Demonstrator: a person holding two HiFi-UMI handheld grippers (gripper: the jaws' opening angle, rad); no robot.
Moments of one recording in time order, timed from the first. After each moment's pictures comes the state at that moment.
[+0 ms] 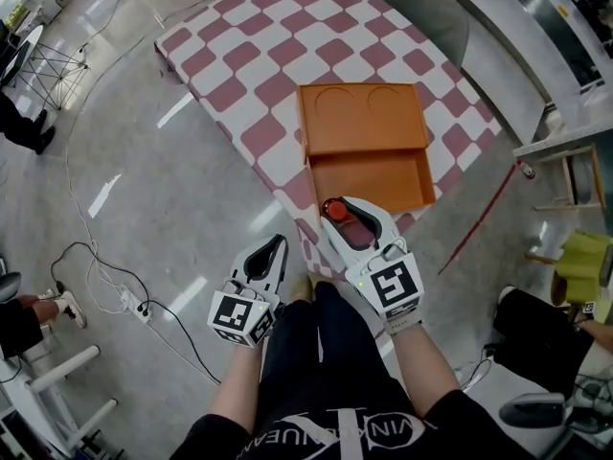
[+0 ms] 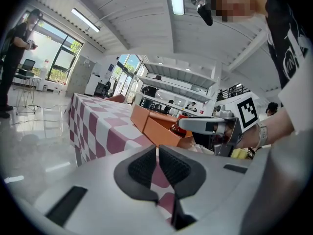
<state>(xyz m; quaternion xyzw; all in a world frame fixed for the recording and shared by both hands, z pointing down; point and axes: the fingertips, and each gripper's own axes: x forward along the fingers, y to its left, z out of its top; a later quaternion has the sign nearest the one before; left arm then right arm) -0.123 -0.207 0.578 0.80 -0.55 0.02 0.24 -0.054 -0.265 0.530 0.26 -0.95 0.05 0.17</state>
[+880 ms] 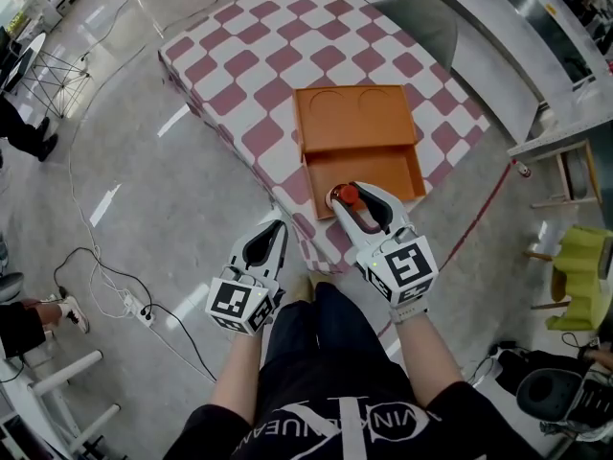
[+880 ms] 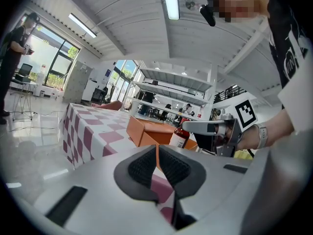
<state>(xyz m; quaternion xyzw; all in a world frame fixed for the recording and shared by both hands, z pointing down) -0.122 -0.218 0.540 0.81 -0.55 0.00 0.21 -0.028 -0.280 0.497 0.30 -0.94 0.08 0.14</state>
